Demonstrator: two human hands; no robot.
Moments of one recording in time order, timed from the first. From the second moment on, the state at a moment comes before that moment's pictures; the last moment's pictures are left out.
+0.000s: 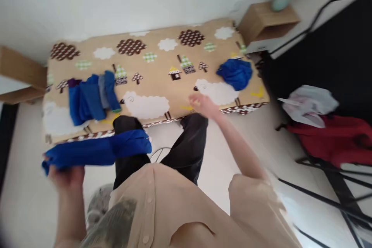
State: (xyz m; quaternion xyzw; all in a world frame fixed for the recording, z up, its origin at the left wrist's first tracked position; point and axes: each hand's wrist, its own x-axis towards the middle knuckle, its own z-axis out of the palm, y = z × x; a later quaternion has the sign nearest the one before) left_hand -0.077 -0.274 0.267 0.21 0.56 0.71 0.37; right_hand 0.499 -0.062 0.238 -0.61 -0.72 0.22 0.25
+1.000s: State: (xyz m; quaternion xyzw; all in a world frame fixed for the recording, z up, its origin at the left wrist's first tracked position) left_hand -0.068 -0.341 0.187 0.61 0.71 0.34 0.09; right_hand 0.162 -0.219 0.149 -0.51 -0.67 0.43 0.32
